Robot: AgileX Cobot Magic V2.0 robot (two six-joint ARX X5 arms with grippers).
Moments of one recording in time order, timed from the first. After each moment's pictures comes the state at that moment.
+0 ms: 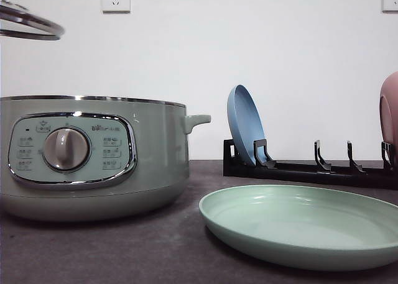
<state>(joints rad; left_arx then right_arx) -0.09 1.19 1.54 -1.17 -0.12 0.06 0.68 1.07 1.17 -0.75 -0.52 0.04</state>
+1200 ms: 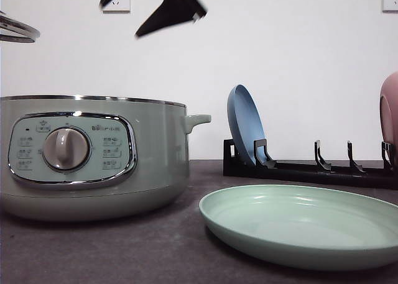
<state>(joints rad) 0.00 1.19 1.54 -1.17 -0.12 0.06 0.74 1.94 1.98 -0.79 -0.39 0.14</state>
